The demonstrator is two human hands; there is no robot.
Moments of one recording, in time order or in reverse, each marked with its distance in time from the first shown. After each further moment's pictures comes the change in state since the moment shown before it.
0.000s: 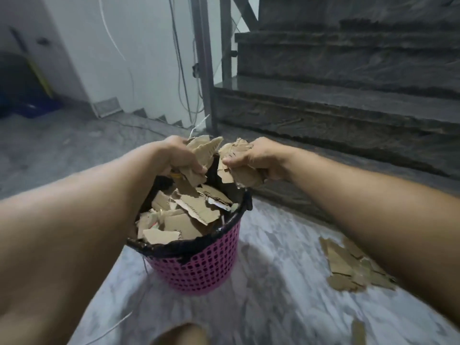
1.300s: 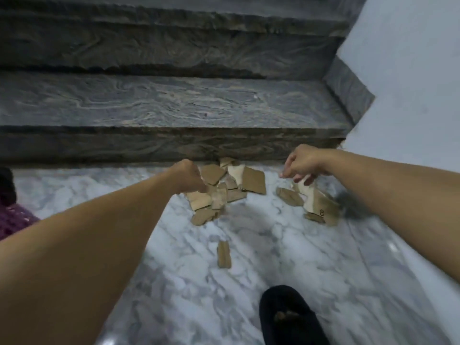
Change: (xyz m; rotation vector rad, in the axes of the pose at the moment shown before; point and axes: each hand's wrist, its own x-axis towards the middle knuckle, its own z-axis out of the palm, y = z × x) left_hand 0.020 0.100 0.417 0.547 -0.538 0.396; right_hand -0.180 0.351 -0.283 -0.312 0.386 0.702
